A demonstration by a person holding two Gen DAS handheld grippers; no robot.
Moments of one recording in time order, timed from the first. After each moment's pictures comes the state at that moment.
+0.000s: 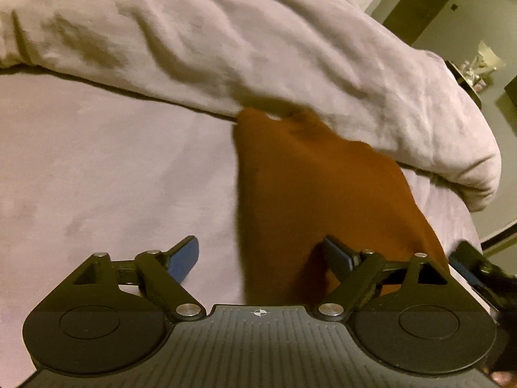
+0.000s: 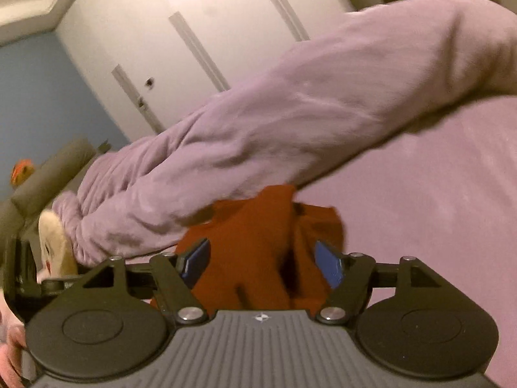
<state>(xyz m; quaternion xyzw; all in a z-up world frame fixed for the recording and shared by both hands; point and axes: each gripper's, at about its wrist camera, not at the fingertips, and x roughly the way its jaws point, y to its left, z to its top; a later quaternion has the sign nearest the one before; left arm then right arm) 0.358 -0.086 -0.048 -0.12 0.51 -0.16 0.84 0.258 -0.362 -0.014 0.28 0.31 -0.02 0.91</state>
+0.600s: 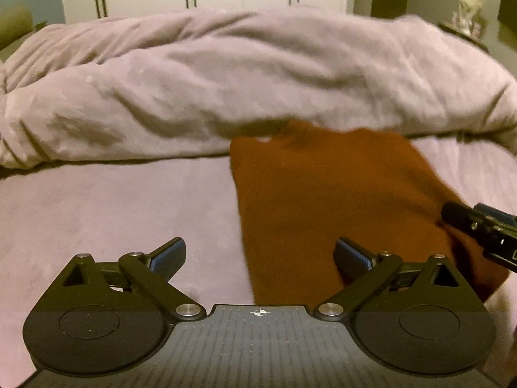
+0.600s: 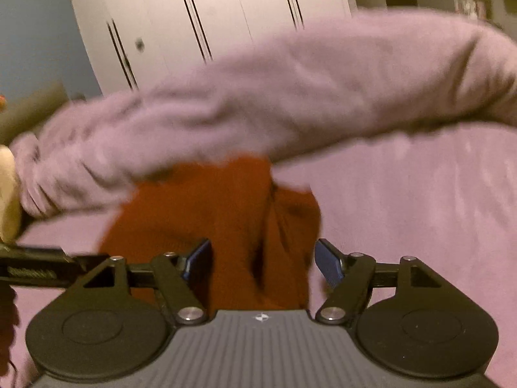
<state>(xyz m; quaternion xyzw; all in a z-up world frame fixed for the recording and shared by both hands) 0.319 -0.132 -0.039 0.05 0.41 -0.13 0.90 0.254 -0.337 -0.044 0.17 0.32 -0.06 0.93</state>
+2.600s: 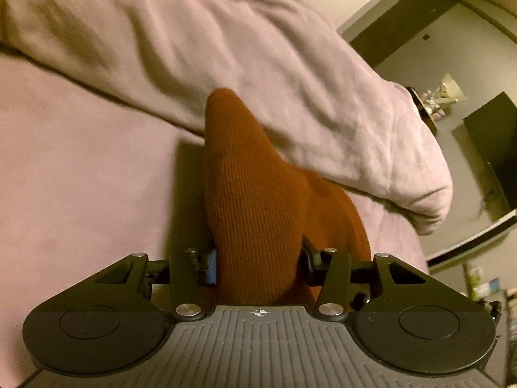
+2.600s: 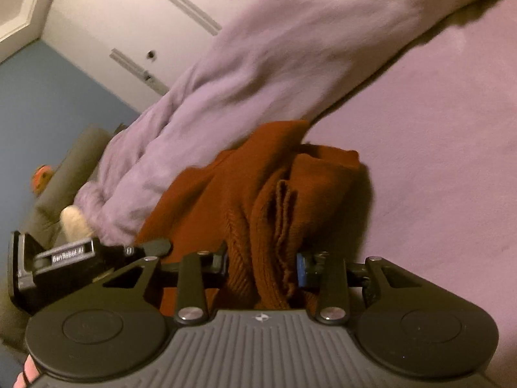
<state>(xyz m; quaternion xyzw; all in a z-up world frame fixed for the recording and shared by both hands) 0.377 -0.032 -0.050 -0.20 0.46 -0.25 0.83 0.285 -0.329 -0.070 0.39 0.38 0.05 0.84</state>
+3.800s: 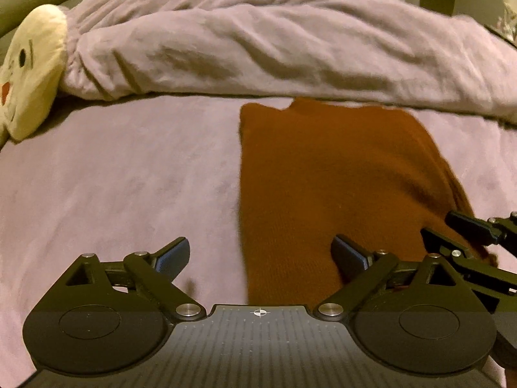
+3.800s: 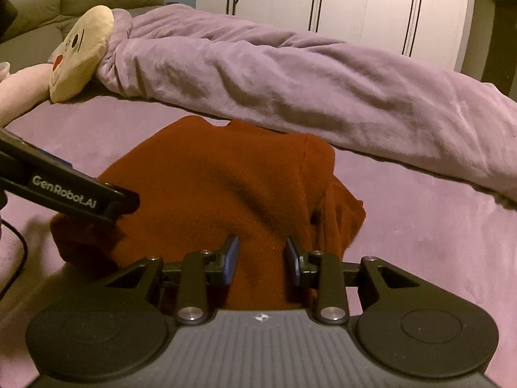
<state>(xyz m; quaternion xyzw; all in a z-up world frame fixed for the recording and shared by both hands) 0.261 -0.014 -0.065 0.05 0.42 -0.05 0.91 0.237 -0.160 -0.040 -0.05 0.39 0.06 0.92</state>
